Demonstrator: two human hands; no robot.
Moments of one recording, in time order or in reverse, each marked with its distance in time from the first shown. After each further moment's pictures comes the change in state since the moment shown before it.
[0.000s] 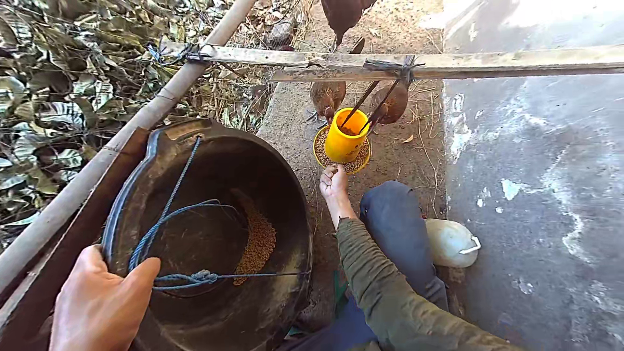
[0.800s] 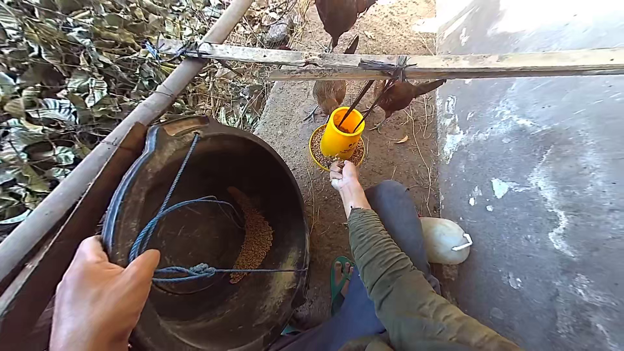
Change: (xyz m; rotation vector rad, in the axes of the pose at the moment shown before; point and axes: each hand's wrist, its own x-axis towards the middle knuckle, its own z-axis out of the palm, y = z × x) left_hand 0.000 -0.001 0.002 -0.024 0.003 -0.009; right_hand 0.000 -0.047 0.008 -0.155 0.094 0.121
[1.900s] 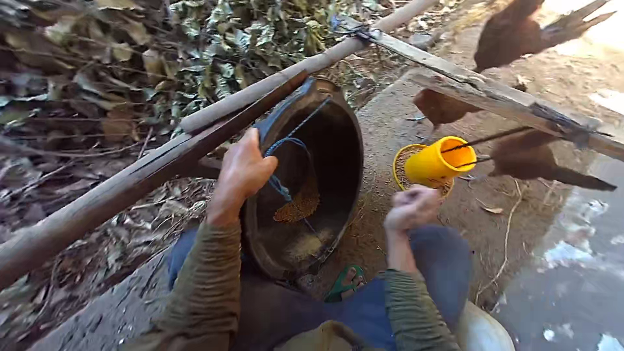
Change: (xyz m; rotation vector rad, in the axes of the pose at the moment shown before) left_hand 0.001 0.023 -0.005 -0.013 -0.041 -0.070; right_hand -0.077 0.042 -0.026 -0.974 -0.704 -1.142
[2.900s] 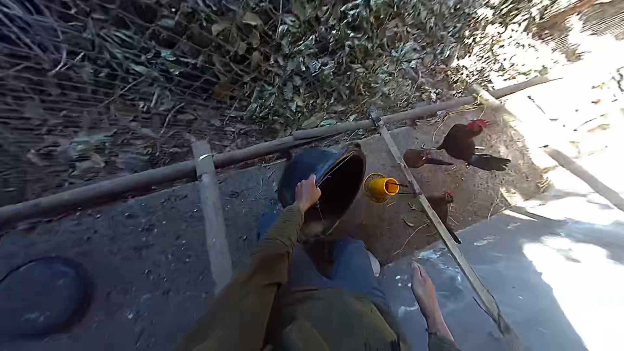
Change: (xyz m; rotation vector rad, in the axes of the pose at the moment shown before) left_hand -0.190 0.081 -0.136 -0.231 -0.297 -0.285; right_hand 0.065 -0.392 -0.302 -0.946 -0.789 0.729
